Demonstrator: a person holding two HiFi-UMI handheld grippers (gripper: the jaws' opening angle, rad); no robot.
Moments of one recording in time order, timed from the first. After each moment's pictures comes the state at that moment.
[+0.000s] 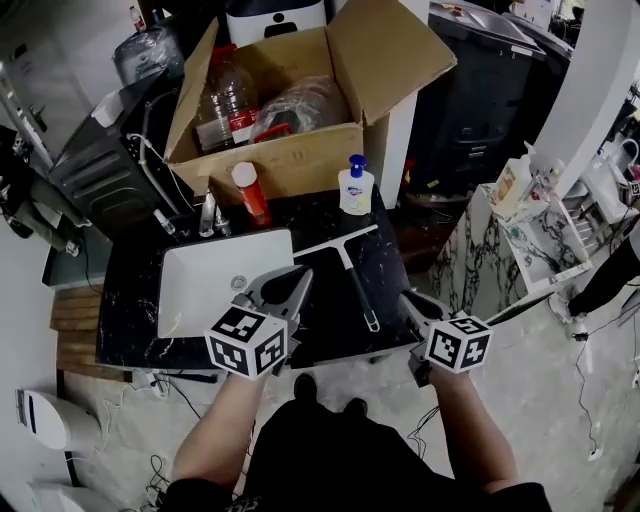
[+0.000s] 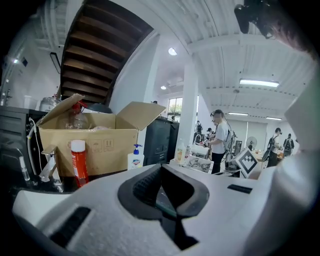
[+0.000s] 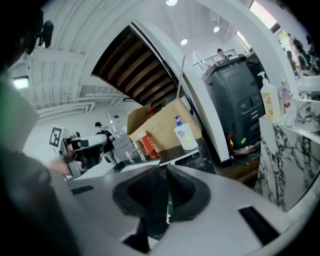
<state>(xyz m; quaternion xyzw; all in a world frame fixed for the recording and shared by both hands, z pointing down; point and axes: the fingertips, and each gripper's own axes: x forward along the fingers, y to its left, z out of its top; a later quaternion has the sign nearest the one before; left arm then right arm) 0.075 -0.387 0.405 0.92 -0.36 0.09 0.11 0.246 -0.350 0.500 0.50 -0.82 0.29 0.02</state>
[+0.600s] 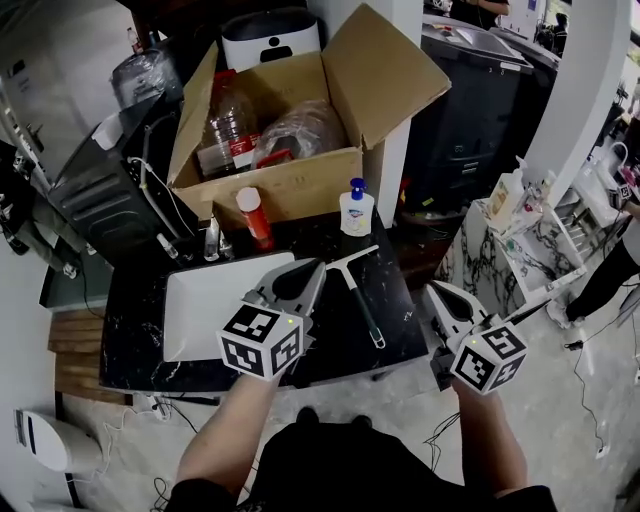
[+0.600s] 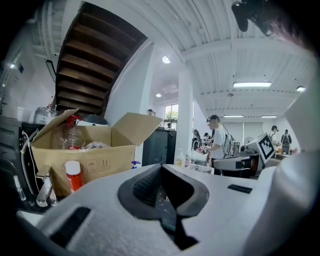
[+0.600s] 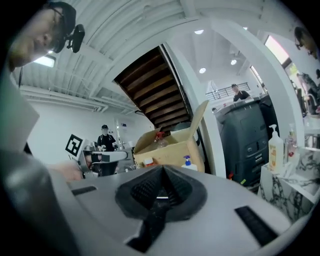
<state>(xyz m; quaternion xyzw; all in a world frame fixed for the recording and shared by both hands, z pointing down) 0.086 -0.409 0.353 0.93 -0.35 0.05 0.06 0.251 -0.343 0.366 0.53 -0.84 0.12 -0.02</state>
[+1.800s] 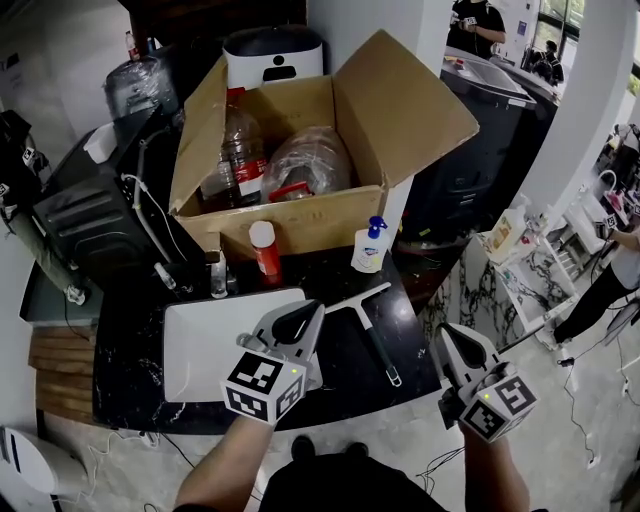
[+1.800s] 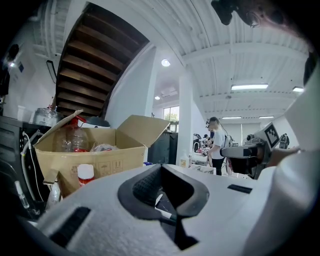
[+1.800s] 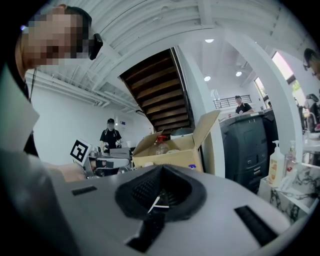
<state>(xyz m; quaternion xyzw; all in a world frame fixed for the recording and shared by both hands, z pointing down) 0.027 -0.440 0.361 0.94 -0.34 0.04 0.05 0.200 -0.352 0.332 0.56 -0.83 0.07 0.00</state>
